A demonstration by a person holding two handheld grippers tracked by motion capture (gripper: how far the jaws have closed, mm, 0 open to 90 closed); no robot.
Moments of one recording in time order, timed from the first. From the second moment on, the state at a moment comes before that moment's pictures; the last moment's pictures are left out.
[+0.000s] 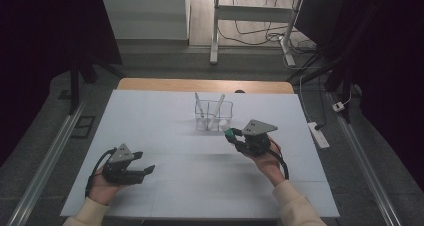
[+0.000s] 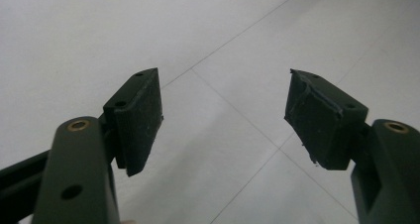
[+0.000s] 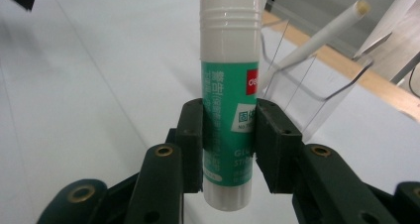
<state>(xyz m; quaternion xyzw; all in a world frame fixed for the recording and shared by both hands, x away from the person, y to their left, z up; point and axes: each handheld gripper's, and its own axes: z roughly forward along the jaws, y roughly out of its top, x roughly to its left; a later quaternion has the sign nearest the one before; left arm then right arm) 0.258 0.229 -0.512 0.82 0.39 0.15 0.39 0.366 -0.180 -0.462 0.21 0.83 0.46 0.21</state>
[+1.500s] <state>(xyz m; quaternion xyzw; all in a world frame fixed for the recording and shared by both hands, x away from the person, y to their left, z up) 0.260 0.234 -0.515 0.82 0.40 0.15 0.38 0.453 -0.155 -0.452 0.30 0.77 0.52 0.22</state>
